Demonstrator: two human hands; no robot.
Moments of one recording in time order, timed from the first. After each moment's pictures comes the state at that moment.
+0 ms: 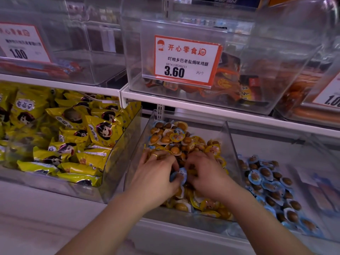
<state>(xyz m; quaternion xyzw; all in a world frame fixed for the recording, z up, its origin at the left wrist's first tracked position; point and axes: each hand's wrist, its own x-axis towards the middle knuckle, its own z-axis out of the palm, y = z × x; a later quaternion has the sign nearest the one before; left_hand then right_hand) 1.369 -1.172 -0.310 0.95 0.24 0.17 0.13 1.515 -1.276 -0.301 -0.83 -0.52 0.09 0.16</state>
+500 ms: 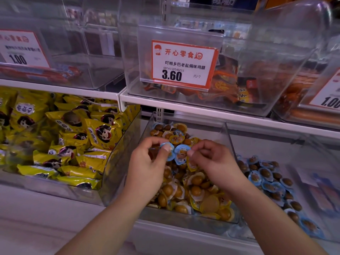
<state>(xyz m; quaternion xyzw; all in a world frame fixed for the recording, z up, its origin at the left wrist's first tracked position) 1.371 -1.168 -0.300 0.71 0.29 0.43 0.47 1.509 -1.286 -0.268 -0.71 -0.38 0.22 0.55</state>
